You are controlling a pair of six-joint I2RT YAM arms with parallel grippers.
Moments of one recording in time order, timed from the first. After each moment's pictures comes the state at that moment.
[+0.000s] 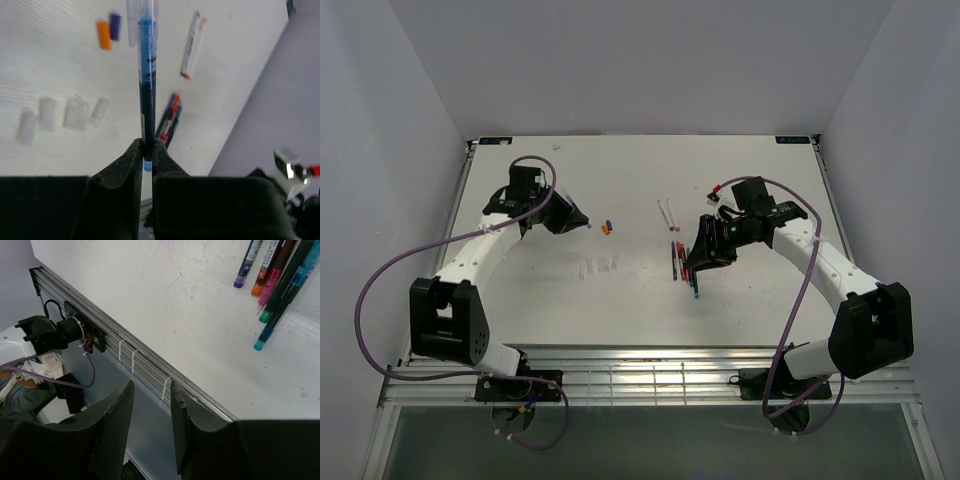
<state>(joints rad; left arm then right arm) -0.13 1.51 1.15 -0.52 0.30 -0.96 0.38 1.39 1.08 -0.77 -0.68 0.39</state>
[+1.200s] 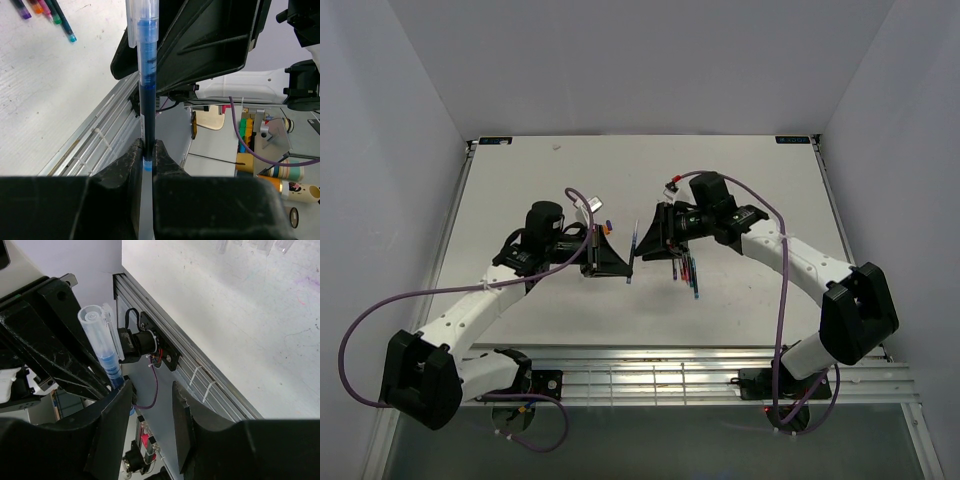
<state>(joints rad) -0.43 1.15 0.78 -0.15 0.92 -0.80 0.62 1.50 1.13 -0.32 -0.76 0.84</state>
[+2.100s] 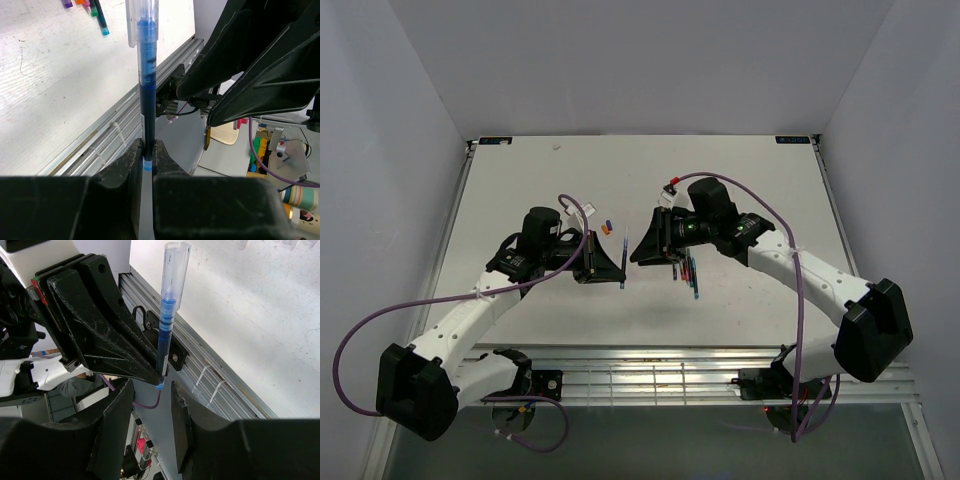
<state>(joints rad) -0.43 1.09 0.77 -0.33 0.80 -0.76 0.71 1.39 1.11 -0.31 -0.67 0.89</state>
